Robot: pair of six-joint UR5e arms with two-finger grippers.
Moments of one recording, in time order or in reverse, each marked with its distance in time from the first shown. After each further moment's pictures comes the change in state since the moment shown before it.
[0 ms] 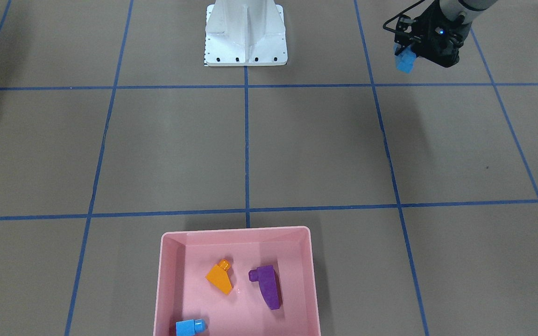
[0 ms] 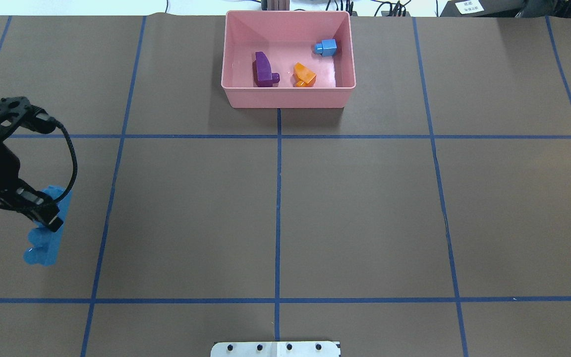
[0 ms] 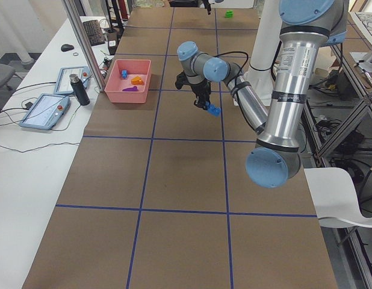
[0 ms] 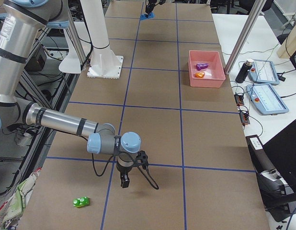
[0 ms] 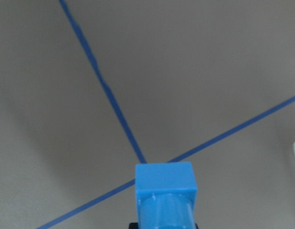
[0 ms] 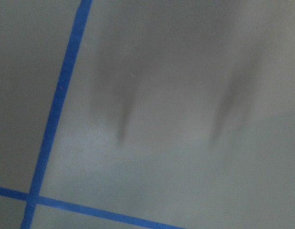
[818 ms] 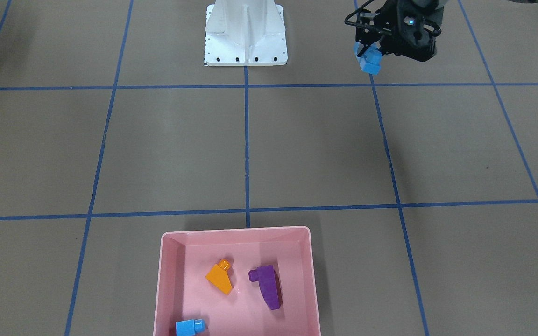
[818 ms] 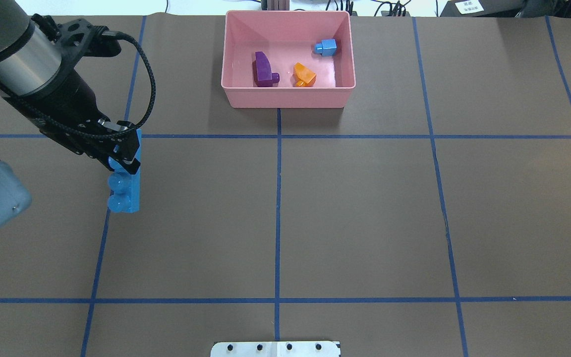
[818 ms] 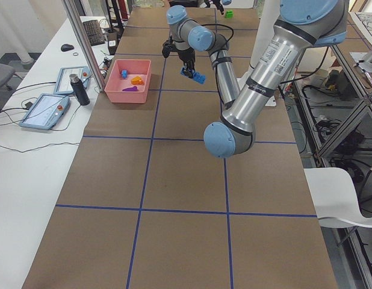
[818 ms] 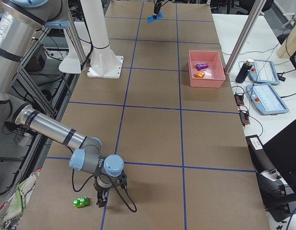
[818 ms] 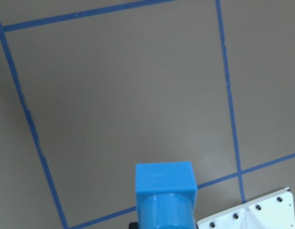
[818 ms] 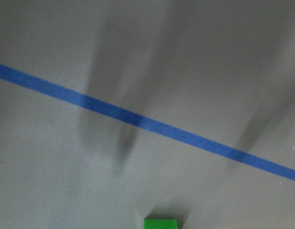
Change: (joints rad) left arm -0.008 -0.337 0.134 0.016 -0.002 -0.270; right arm 0.004 -0.059 -0.156 0.005 -0.038 -0.200
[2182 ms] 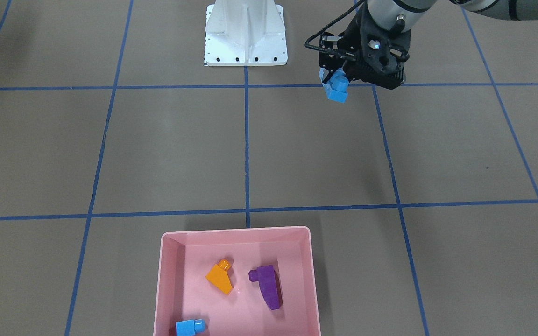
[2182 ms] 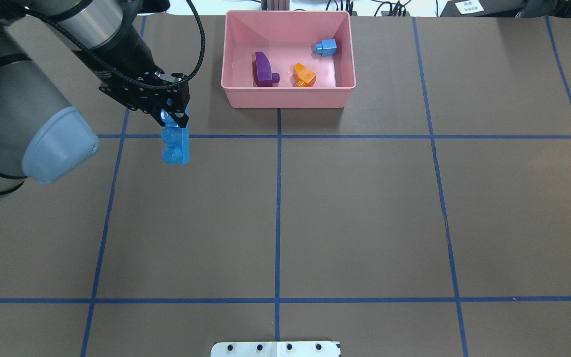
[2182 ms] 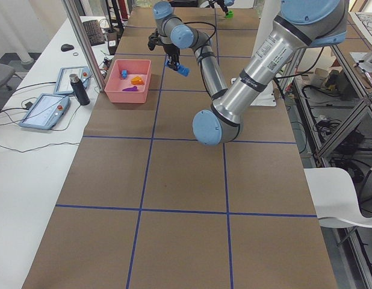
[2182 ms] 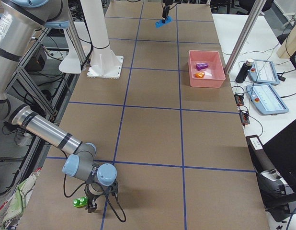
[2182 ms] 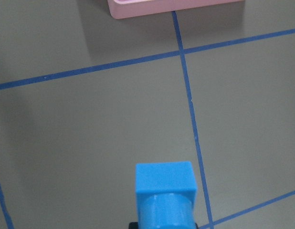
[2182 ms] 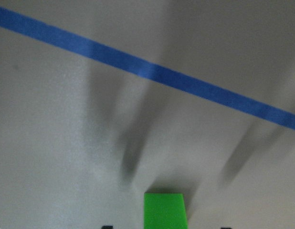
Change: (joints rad) left arm -0.017 -0.126 0.243 -0.251 0.011 -0.096; right arm -0.003 -0.009 -0.063 -0.007 0.014 -0.010
